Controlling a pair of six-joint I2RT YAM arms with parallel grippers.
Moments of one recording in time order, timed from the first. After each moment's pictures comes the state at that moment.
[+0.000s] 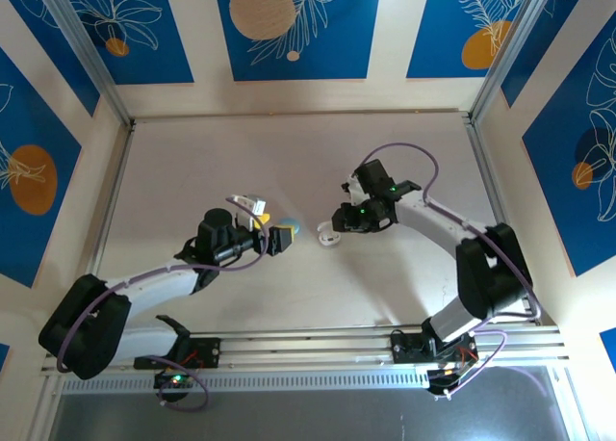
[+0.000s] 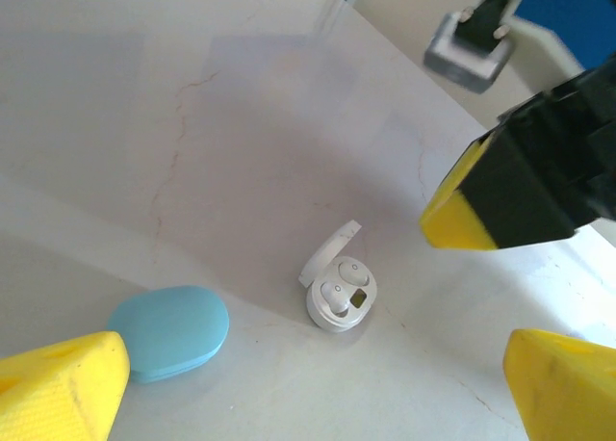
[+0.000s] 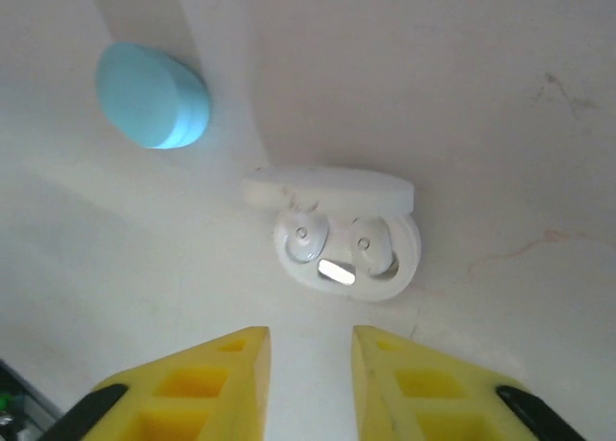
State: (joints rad) left arm -0.57 1.23 0.41 0.49 0.34 -0.36; right arm 0.46 1.51 1.01 -0.62 -0.38 0.38
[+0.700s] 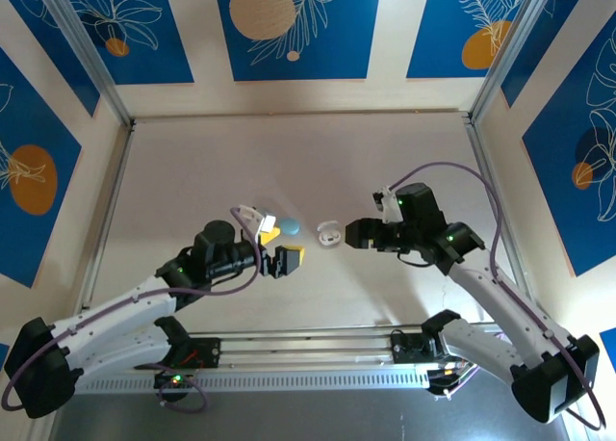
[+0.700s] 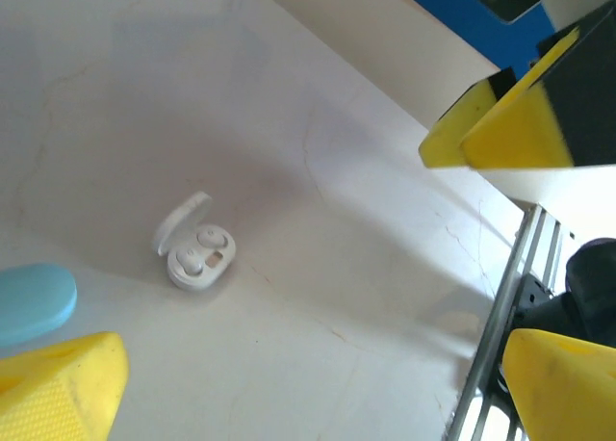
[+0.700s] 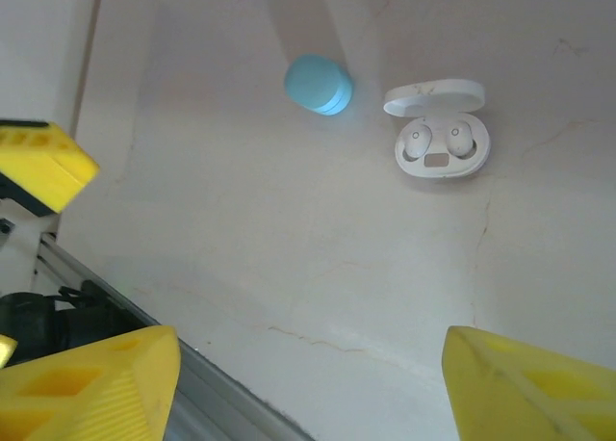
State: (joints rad) left arm -0.83 0.90 0.52 0.04 0.22 -0.40; right arm 0.48 0.91 0.83 -0.73 -0.40 0.54
